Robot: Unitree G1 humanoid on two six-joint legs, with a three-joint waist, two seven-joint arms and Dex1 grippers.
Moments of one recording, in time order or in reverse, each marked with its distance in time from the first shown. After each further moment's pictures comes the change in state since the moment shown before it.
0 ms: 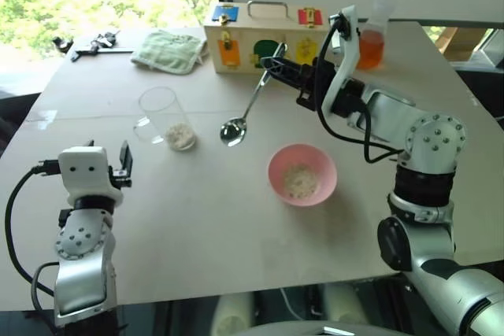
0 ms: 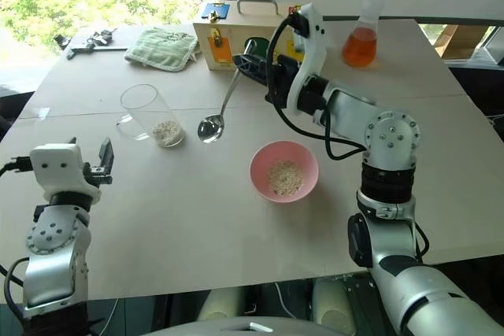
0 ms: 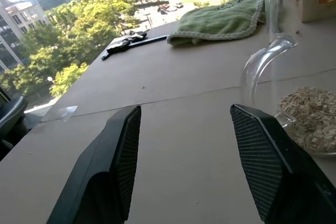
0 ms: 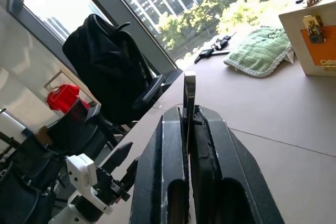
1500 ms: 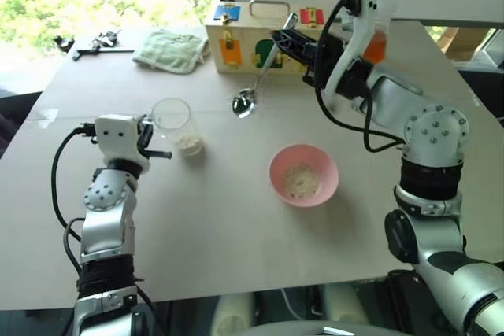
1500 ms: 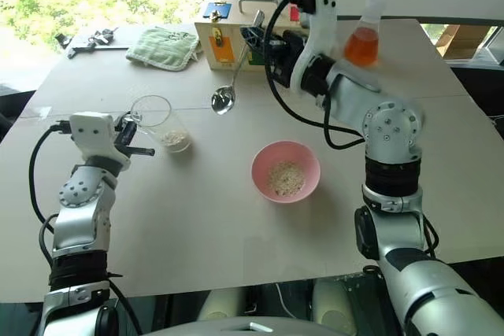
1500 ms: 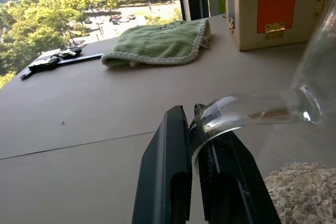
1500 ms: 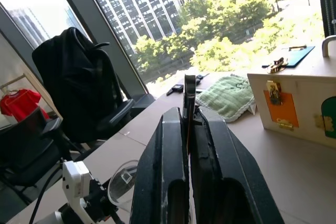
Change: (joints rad) left arm -0.275 0.002 -0.156 0.261 -0.079 -0.031 -0.143; right arm -0.084 -0.069 0.101 -0.008 -0.244 -0.194 0.132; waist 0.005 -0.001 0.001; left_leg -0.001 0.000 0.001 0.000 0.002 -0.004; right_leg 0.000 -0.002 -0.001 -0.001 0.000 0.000
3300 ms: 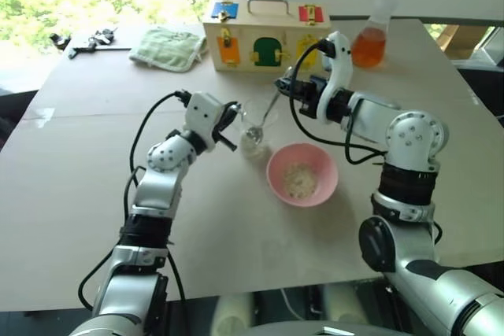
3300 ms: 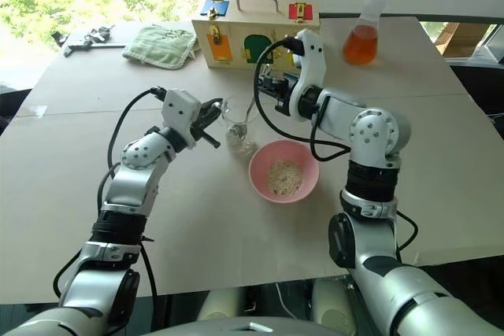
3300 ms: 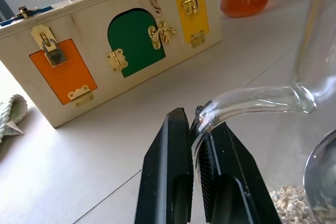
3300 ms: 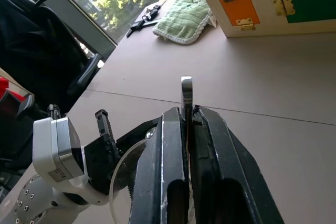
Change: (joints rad) left arm -0.250 0.006 -0.297 0.160 0.079 -0.102 -0.252; right arm 0.055 0.216 -0.216 0.057 -0.249 0.375 0.008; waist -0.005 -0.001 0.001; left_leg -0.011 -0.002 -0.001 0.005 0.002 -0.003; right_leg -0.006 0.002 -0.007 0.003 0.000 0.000
